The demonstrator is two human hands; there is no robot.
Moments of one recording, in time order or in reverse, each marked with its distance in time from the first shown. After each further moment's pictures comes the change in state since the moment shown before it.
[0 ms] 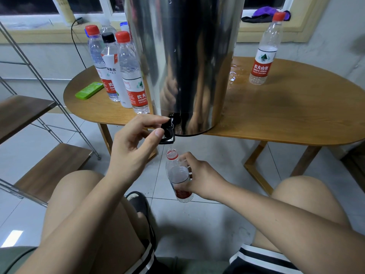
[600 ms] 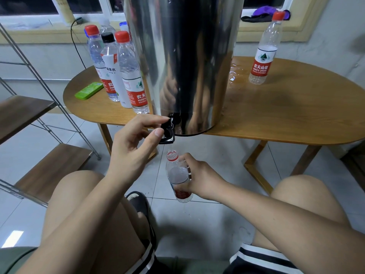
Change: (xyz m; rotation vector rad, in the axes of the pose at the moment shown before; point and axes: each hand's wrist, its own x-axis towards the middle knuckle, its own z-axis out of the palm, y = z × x) left_hand 0.000 -0.001 0.001 -0.005 0.001 -0.005; right_hand 0.004 0.006 0.005 -0.011 -0.022 0.017
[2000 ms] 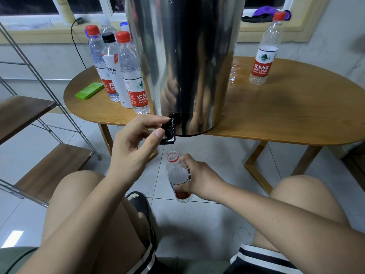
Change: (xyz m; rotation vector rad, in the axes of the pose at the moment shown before) left_hand 0.000 0.002 0.001 -0.016 -0.005 -0.008; right_hand 0.003 0.004 0.006 0.000 -0.011 0.014
